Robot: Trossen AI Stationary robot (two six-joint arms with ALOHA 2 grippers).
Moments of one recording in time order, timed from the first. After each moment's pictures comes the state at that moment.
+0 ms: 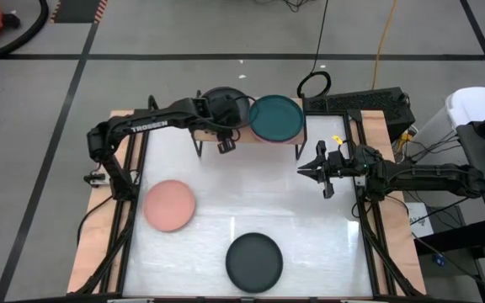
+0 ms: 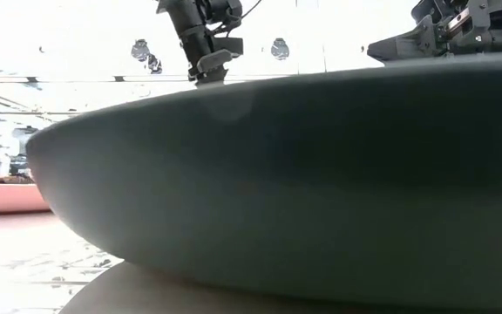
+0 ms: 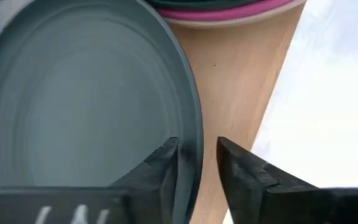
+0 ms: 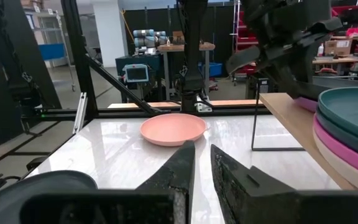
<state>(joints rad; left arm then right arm) 0.37 1.74 1.60 -0.89 -0.18 0.14 -0.21 0.60 0.18 0.42 -0.27 0.06</state>
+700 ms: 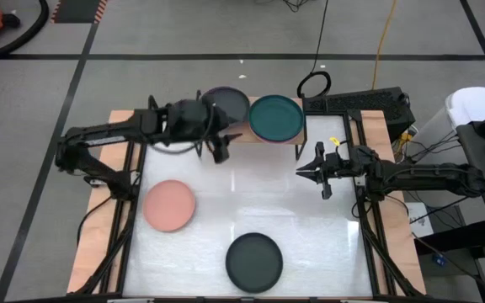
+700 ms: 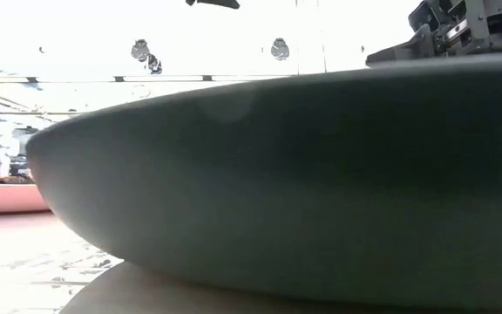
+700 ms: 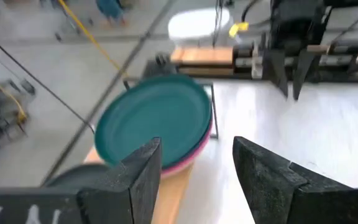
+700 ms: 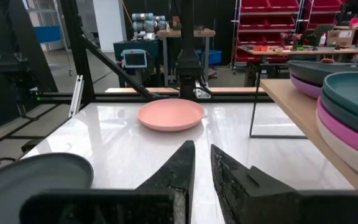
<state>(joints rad) 0.15 1.44 1.55 -0.57 -0.20 0.12 -0.21 0.63 0.18 0.39 -0.27 0.02</state>
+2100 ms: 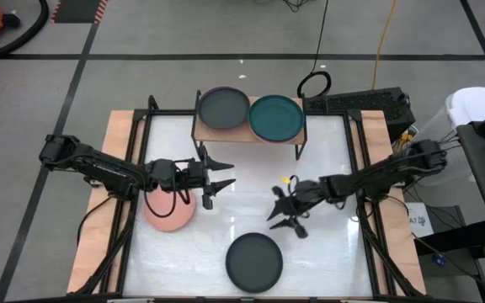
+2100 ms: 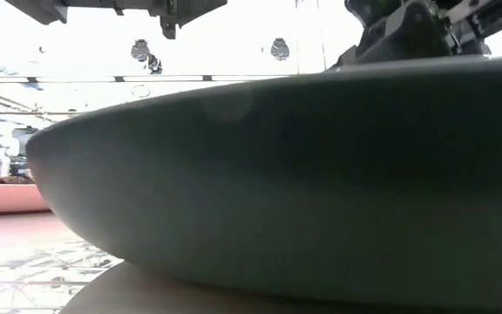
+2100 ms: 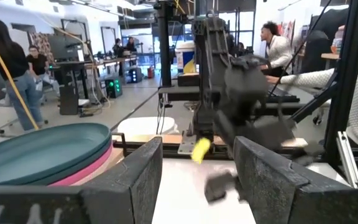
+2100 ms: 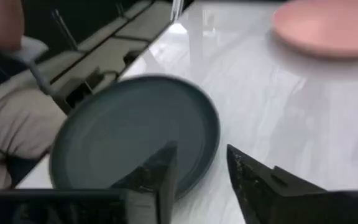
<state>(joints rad) -0.16 1.27 0.64 0.73 -0.27 0.07 0.21 1.42 0.58 0.40 -0.29 0.06</state>
